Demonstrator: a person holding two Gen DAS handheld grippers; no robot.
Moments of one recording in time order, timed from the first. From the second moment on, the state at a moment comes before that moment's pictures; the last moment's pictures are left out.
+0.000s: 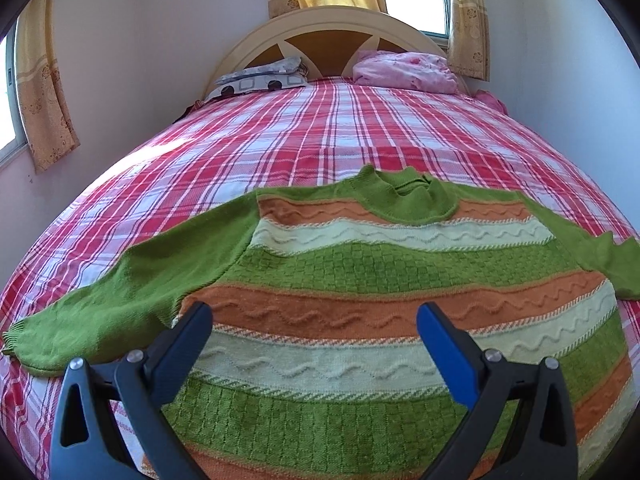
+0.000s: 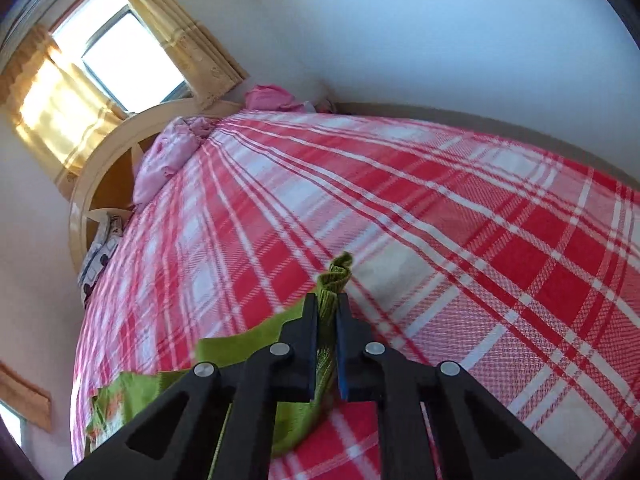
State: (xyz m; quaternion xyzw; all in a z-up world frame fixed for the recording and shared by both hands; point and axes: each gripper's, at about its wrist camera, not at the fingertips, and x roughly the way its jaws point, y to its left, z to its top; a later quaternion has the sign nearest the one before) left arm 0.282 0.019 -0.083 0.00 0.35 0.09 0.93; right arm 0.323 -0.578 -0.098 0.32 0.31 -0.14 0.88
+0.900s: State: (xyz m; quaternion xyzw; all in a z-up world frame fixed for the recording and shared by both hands) left arm 0.252 0.063 -0.077 -0.05 0.33 0.09 0.94; right arm 0.356 -0.337 0.089 0.15 0.21 0.07 0.96
